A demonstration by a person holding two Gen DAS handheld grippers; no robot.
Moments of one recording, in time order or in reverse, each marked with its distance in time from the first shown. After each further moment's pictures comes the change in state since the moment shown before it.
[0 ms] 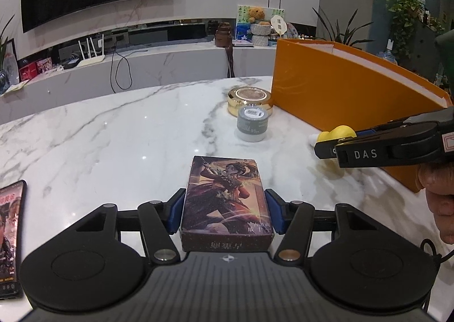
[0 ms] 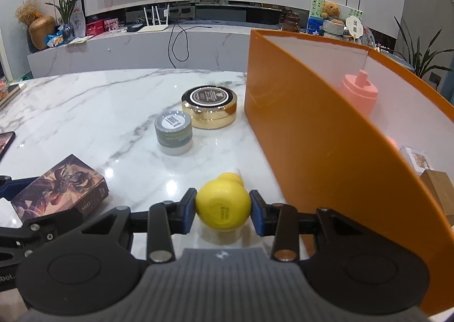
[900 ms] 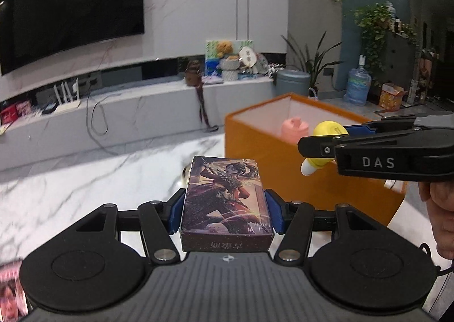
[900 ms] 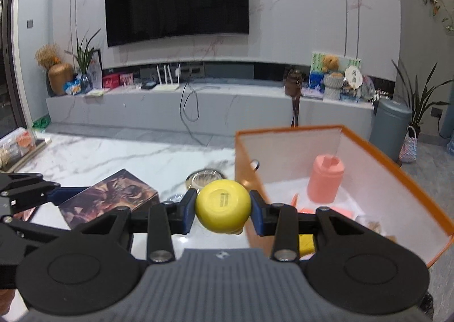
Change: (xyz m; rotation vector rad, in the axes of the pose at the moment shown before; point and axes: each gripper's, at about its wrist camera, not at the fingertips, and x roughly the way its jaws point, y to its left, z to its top) left arm -0.024 -0.054 0.082 0.088 -0.120 -0.085; right arm -0.096 -0.038 0.040 0.010 -0.241 0.059
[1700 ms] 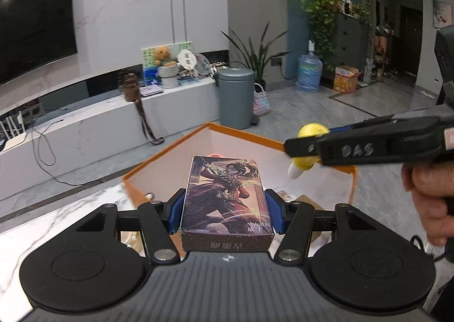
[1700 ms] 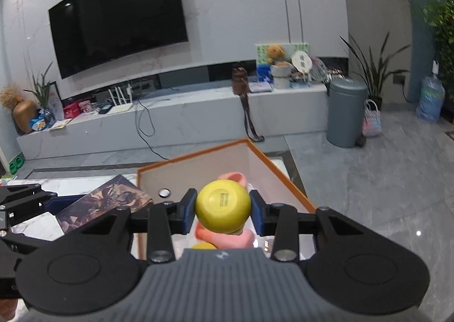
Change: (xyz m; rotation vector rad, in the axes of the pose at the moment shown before) left arm 0.055 -0.100 0.074 0.138 0.044 -0.176; right arm -0.034 -0.138 0.043 0.189 0.038 -0.108
